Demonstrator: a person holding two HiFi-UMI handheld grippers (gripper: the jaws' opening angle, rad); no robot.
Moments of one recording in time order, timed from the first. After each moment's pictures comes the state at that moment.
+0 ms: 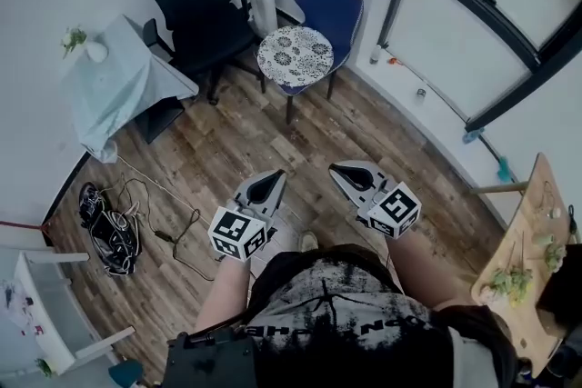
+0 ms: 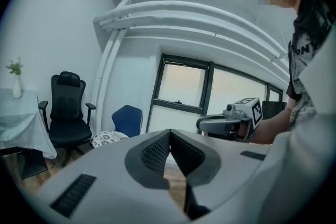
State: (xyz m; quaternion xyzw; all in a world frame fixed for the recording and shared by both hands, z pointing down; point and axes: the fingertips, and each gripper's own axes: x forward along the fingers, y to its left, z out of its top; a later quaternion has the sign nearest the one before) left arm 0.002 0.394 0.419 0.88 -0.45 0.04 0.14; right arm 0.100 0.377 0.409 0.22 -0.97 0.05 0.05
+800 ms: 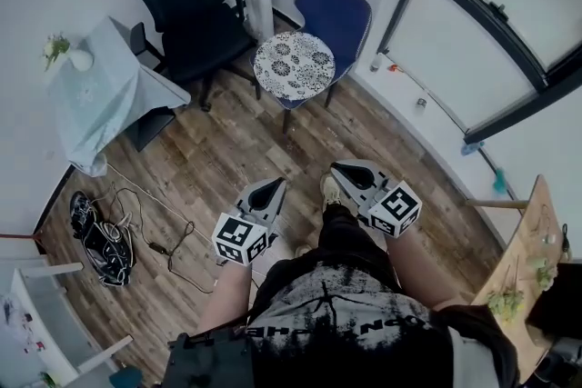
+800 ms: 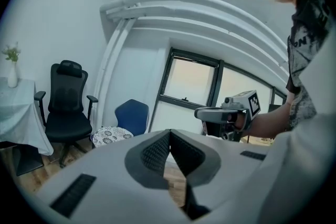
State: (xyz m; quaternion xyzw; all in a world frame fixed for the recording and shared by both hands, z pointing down) left arm -0.028 0.293 0.462 0.88 -0.45 0.05 0.18; right arm 0.073 0.259 0.430 0.23 -0.97 0.08 0.07
